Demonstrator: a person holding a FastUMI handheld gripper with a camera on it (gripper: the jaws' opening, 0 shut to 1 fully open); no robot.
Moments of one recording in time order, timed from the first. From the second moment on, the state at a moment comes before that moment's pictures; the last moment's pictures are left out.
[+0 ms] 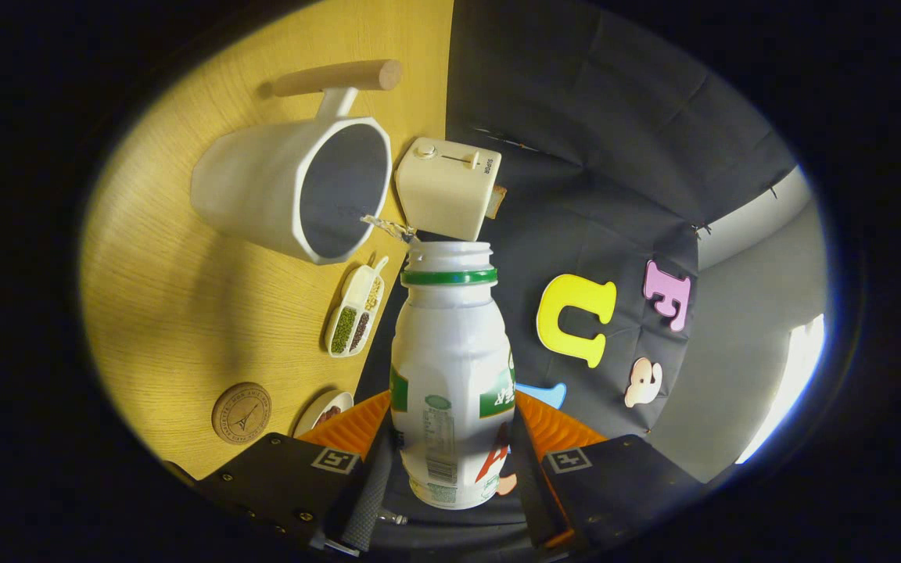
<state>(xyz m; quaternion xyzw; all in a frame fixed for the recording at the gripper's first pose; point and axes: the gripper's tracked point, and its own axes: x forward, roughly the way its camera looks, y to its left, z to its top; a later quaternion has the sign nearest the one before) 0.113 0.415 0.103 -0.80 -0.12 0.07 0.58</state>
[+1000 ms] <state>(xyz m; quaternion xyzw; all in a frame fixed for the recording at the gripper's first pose) 0.112 0.421 0.109 -0.83 -0.15 0.06 0.53</state>
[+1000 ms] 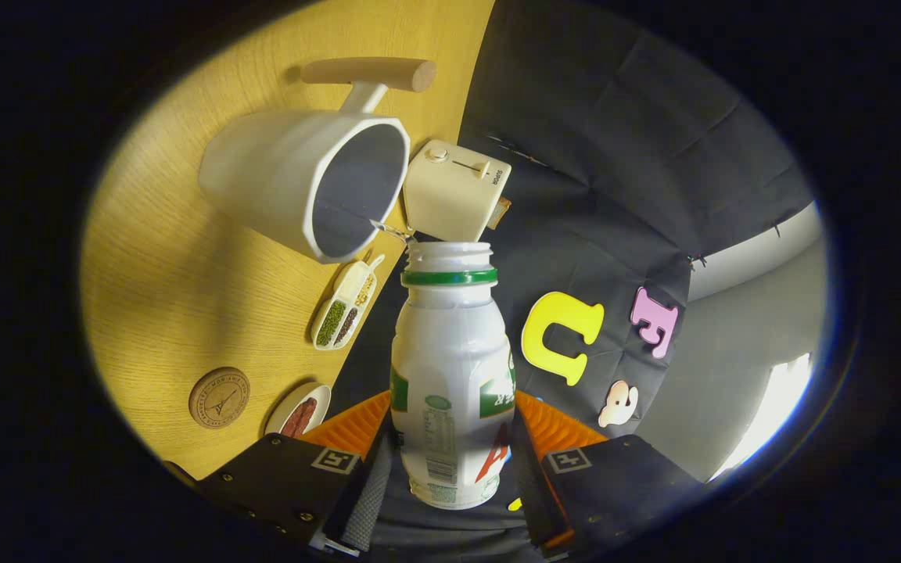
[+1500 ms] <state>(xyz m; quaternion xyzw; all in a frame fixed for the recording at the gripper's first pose) 0.114 0.420 0.110 -0.84 -0.15 0.05 0.52</state>
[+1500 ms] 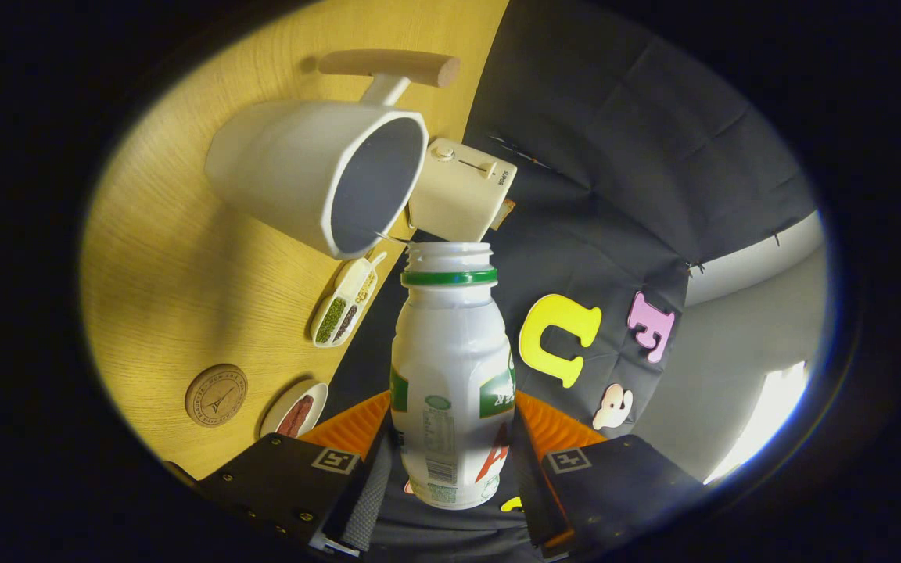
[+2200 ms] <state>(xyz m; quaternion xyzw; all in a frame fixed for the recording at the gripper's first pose) 0.122 0.403 0.086 -0.78 -0.12 0.08 0.61</state>
